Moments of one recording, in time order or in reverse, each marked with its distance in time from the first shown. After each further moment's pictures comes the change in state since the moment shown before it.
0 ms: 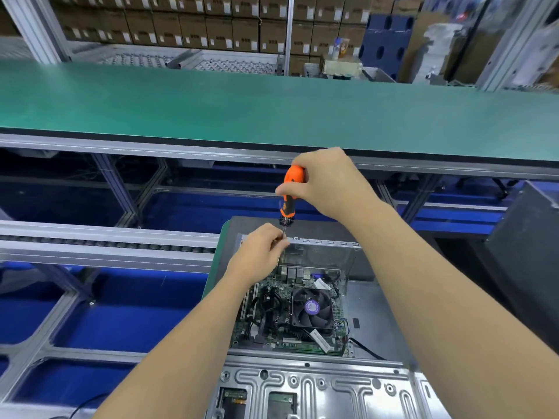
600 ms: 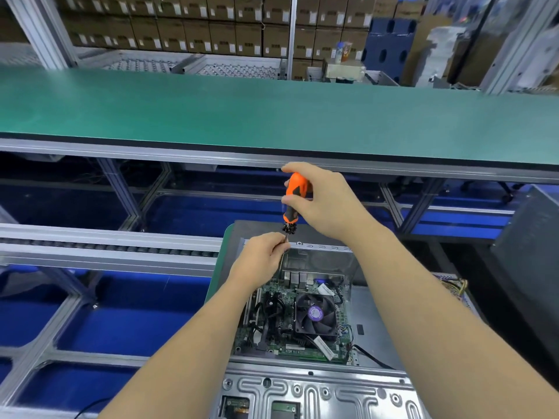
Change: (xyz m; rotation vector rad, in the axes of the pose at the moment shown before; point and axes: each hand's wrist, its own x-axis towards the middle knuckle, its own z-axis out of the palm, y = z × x) left_hand -0.003 0.006 -0.005 -0.027 0.010 -0.018; right_hand -0.011 0.007 0.029 0.414 0.036 -0.006
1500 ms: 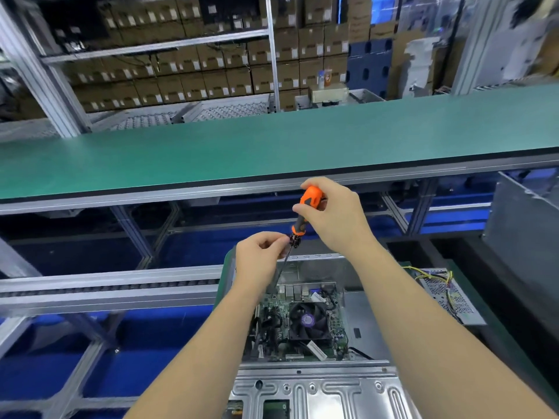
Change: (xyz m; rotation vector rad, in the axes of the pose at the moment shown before) left_hand -0.004 0.090 -0.008 -0.521 0.282 -0.276; right_hand -0.049 0.024 -0.038 0.205 0.376 0.087
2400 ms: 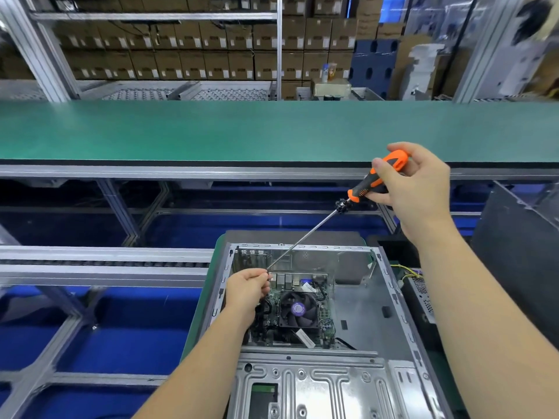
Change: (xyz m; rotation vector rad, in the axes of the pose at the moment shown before) left_hand -0.023 -0.106 -0.005 -0.242 0.092 -0.504; right_hand 0.007 0.010 -0.075 0.398 0.278 0.171
